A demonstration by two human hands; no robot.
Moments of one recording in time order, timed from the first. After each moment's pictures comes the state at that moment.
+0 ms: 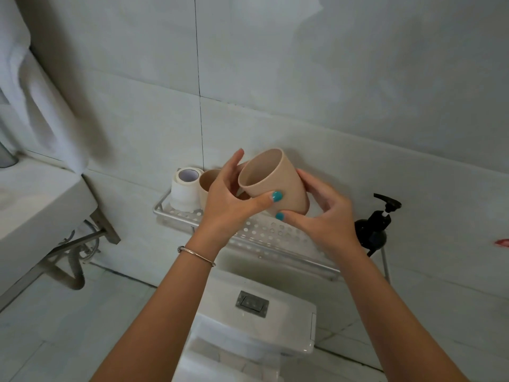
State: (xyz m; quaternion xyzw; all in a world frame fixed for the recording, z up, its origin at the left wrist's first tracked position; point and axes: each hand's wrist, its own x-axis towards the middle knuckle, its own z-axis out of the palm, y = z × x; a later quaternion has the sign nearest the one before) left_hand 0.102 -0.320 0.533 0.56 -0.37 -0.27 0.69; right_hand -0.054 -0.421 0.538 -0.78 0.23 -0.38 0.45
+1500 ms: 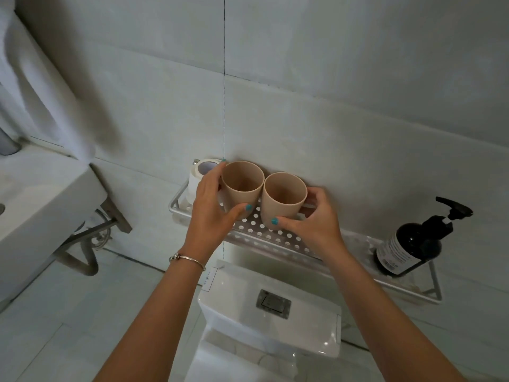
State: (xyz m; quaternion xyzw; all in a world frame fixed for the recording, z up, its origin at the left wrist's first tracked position) left_hand 0.187 -0.315 0.445 0.72 -0.43 -0.03 0.54; right_hand 0.018 -0.438 0.461 -0.74 0.39 -0.30 0.46
